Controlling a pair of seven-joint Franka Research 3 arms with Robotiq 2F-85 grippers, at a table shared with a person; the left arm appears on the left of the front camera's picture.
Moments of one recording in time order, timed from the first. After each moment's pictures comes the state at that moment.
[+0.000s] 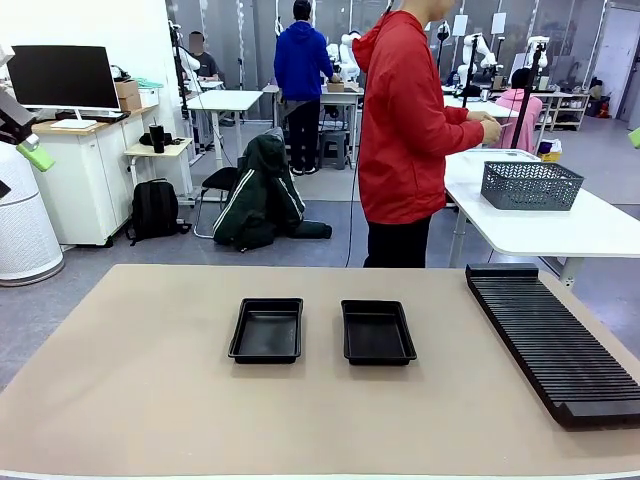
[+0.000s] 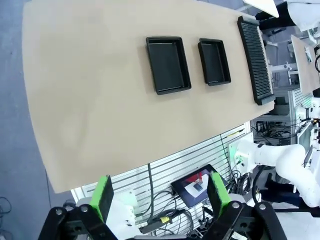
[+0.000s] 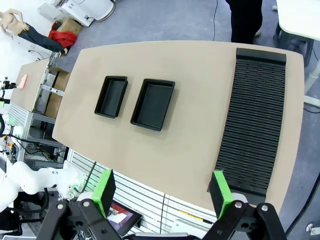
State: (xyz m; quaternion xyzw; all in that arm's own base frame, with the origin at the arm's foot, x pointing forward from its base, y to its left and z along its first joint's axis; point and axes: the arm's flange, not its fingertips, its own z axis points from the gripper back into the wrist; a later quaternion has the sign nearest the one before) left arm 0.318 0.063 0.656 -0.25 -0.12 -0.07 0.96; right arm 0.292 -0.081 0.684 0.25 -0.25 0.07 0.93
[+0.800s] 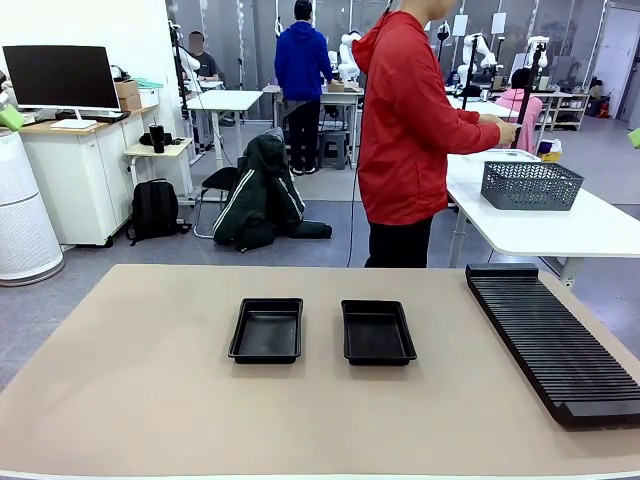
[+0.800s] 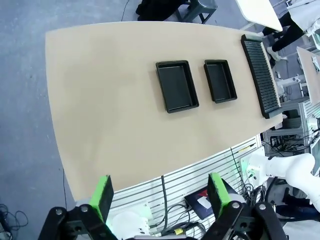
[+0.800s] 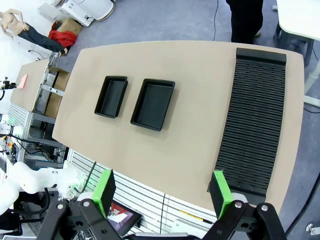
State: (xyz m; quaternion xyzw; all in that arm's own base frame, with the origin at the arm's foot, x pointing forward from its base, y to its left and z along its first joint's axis) left arm 0.299 0.072 0.706 -0.21 -0.19 -0.08 0.96; right arm 0.292 -0.081 0.684 0.25 -0.25 0.07 0.93
